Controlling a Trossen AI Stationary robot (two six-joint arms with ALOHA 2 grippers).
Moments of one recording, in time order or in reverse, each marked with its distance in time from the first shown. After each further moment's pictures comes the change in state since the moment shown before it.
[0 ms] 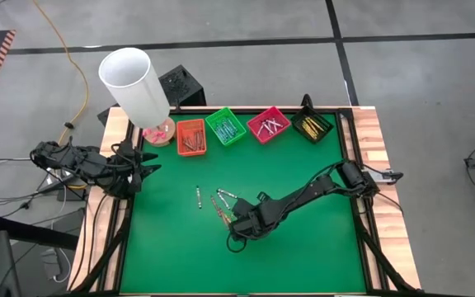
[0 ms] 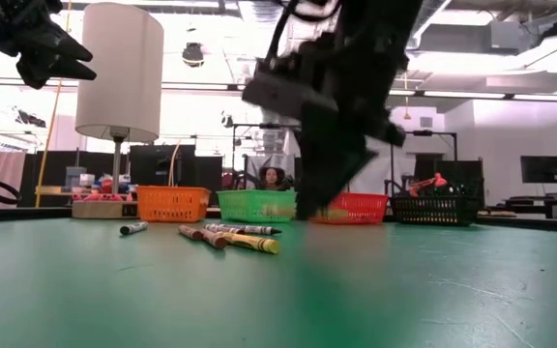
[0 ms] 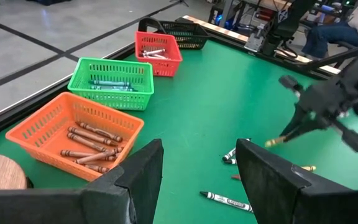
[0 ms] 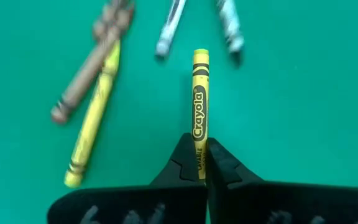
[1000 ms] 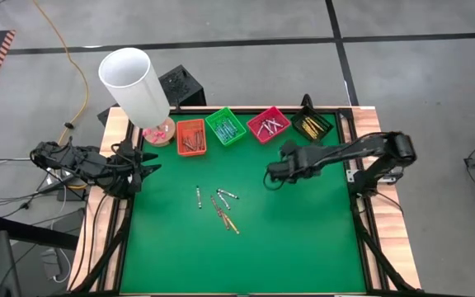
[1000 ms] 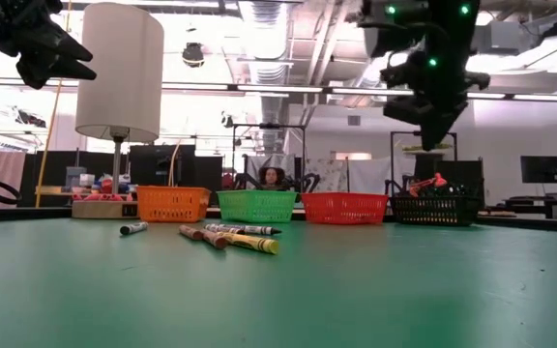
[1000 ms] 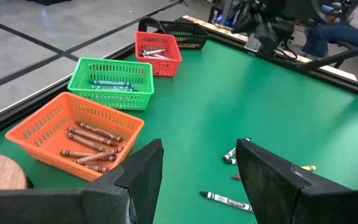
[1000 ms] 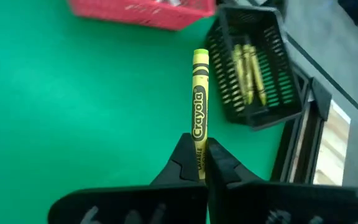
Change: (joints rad) left arm 0.000 0.000 0.000 0.000 0.000 0.000; right arm -0.358 -0.558 -0.416 -0.485 0.277 0.049
